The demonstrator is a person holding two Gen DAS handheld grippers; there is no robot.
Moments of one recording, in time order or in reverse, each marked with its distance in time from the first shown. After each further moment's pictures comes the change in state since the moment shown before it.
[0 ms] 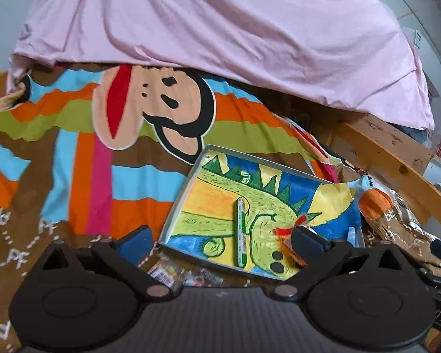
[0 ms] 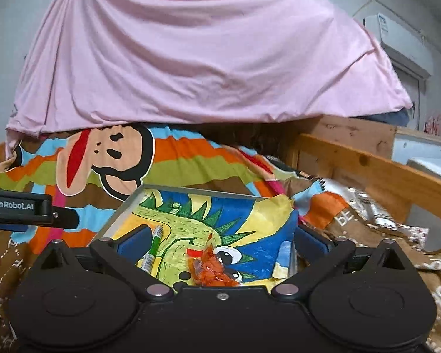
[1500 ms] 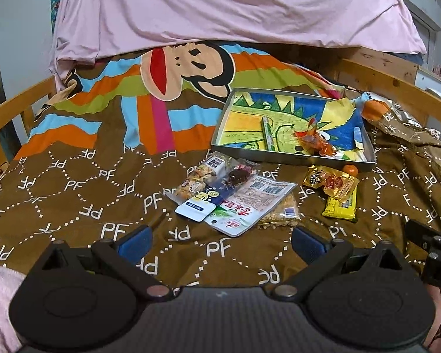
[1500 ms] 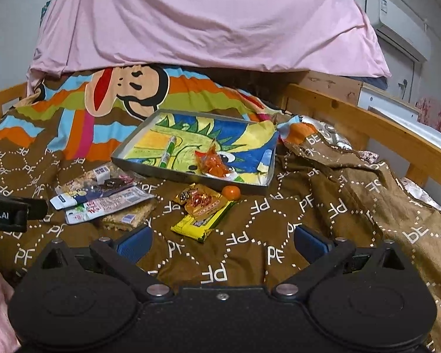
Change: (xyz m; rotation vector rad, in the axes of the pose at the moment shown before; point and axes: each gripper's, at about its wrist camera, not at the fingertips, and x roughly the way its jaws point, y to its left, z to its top) left arm -0.135 -0.007 -0.112 0.172 0.115 0.183; right arm -0.146 0.024 -0.080 -0.073 0.212 -0.031
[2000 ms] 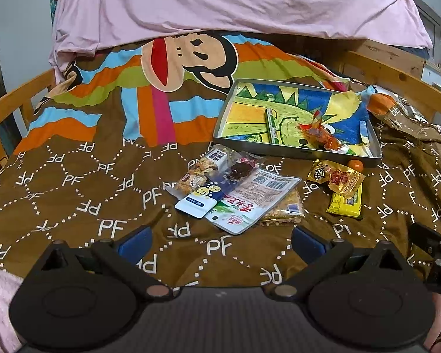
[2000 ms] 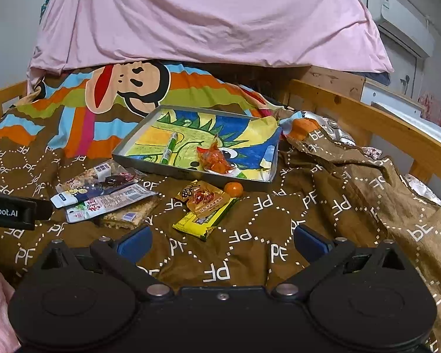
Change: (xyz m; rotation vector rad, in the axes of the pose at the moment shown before) left arm 0.012 0.002 0.004 -0.002 0.038 0.005; right arm 0.004 -0.001 0.001 0.010 0.010 0.013
